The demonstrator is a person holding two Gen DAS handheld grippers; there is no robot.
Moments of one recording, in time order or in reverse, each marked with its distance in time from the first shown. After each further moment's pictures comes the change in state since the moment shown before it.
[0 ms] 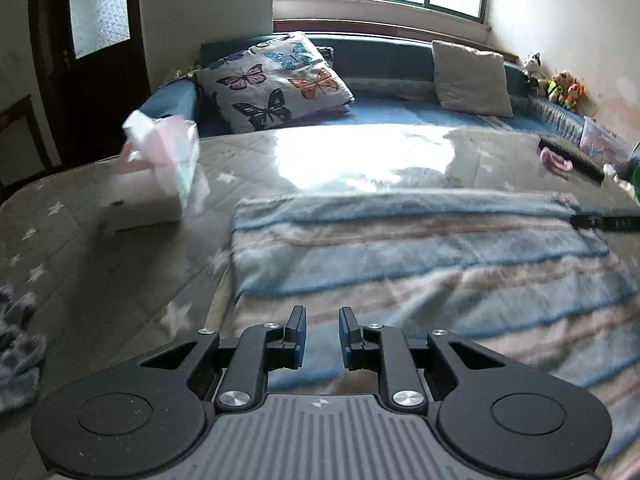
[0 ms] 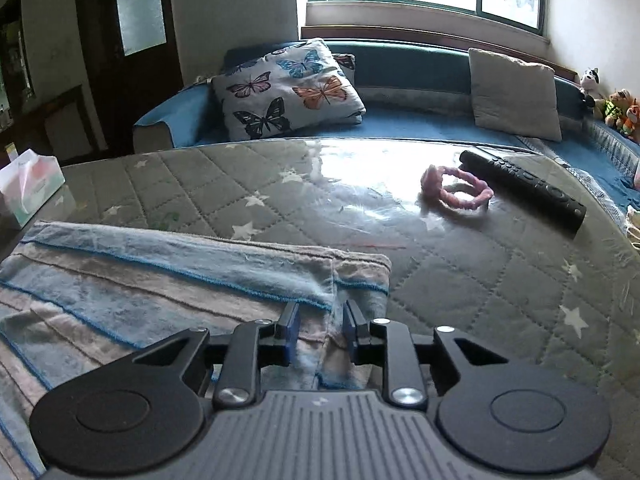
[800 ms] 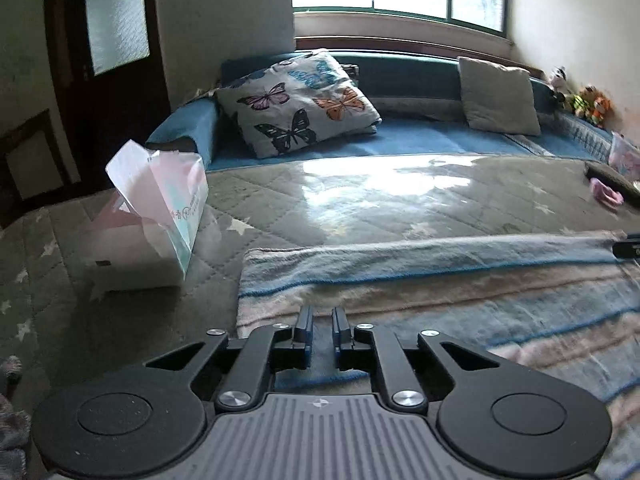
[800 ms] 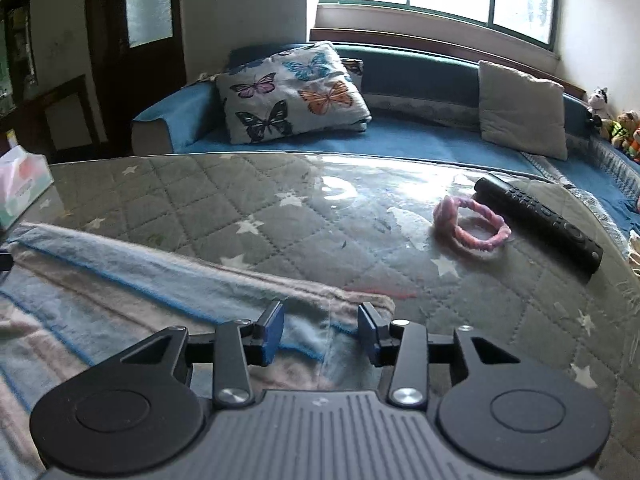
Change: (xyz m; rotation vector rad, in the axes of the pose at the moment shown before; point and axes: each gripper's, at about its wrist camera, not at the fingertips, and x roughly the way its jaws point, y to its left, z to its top) left arm 0.040 0.004 0.027 0.010 -0.067 0.092; right arm 0.015 0.003 0.023 -0.068 0.000 0.011
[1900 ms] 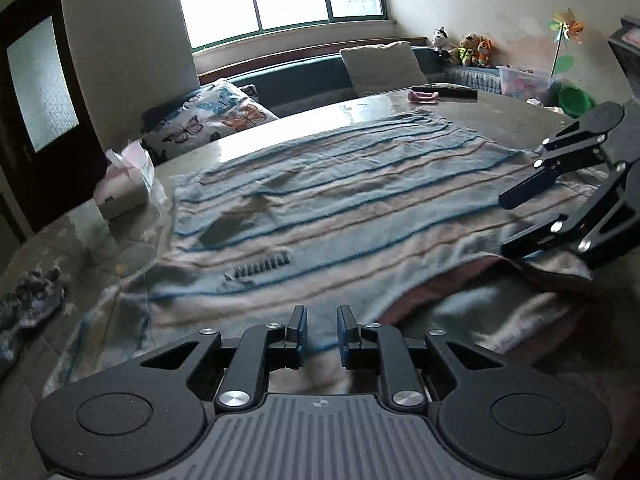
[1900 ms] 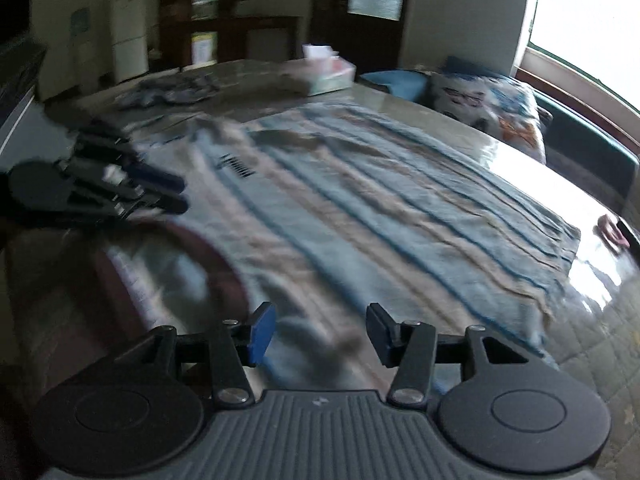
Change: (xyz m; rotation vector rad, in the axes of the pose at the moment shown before) left arm -0.196 -0.071 -0.175 0.274 -0.058 -0.143; right arm -0.188 0.149 -0.171 -0.508 -0.015 0.327
